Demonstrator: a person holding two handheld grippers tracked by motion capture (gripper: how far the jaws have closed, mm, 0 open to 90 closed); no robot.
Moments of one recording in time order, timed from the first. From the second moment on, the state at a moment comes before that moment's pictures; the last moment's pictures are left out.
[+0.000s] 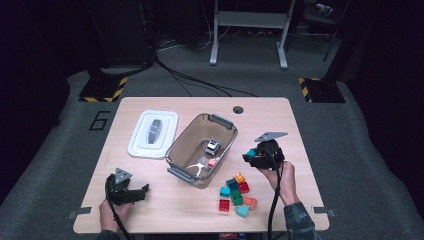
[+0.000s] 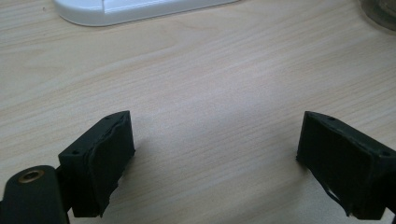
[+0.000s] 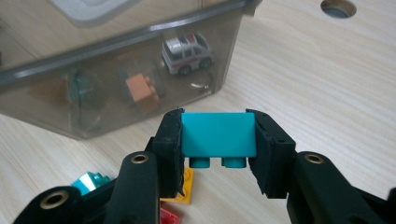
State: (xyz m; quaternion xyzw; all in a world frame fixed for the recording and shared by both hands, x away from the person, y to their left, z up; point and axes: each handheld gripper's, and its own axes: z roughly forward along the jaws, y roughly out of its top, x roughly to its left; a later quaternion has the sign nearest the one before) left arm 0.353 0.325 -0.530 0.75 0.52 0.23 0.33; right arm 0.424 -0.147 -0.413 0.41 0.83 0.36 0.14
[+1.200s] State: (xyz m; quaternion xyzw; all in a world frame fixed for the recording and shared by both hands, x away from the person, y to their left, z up) left arm 0.353 0.325 -0.530 0.75 0.52 0.23 0.33; right arm 0.477 -0.097 -0.353 0.36 0.83 0.37 0.18
